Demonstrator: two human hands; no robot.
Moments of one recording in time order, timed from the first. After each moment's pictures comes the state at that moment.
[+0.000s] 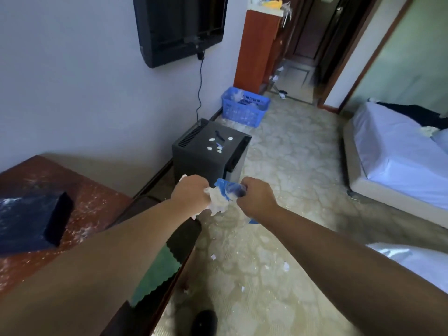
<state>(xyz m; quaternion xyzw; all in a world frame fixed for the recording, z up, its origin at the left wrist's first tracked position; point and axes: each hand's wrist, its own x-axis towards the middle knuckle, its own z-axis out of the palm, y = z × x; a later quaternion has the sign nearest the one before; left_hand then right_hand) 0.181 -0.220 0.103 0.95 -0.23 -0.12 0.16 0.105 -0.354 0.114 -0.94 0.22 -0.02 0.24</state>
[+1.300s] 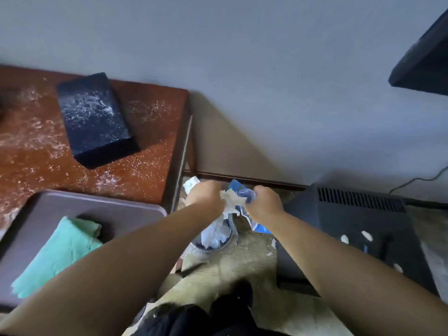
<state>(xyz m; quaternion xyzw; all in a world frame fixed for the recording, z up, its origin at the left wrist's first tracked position) 0.420 -0.232 -0.012 0.85 0.42 -0.10 0.28 0.517 -0.336 -0.022 -0.91 -0.29 0.25 0.14</state>
